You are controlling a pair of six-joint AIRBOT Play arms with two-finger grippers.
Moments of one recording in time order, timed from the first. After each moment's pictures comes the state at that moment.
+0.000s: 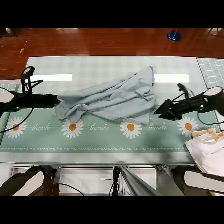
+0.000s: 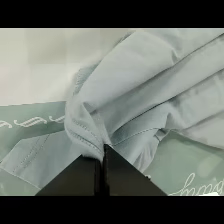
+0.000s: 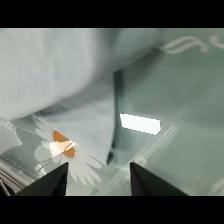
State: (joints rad) left arm 0.13 -1.06 0.76 1.03 -0.90 -1.19; right arm -0.20 -1.40 0.82 -0.80 1.25 1.25
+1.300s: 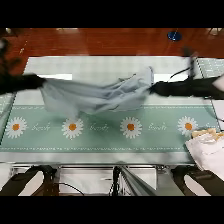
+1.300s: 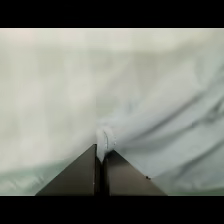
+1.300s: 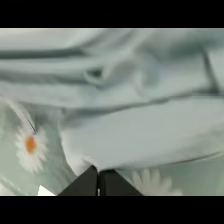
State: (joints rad) left arm 0.18 -0.92 0.99 1.03 -0.91 -1.15; right arm 0.07 -0.96 1.00 -0.80 1.03 1.36
